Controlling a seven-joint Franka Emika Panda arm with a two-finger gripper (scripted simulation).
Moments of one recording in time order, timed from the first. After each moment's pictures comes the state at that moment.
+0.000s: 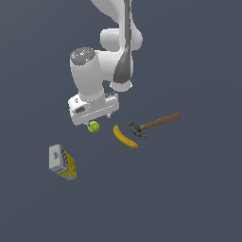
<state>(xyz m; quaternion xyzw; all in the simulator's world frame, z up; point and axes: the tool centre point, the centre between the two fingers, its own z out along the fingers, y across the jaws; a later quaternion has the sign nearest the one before) -0.045 -0.103 0.172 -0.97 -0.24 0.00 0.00</state>
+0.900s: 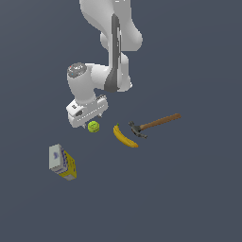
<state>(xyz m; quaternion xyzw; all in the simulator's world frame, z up) -0.098 -0.151 0.103 -0.93 -0.36 0.00 0.00</state>
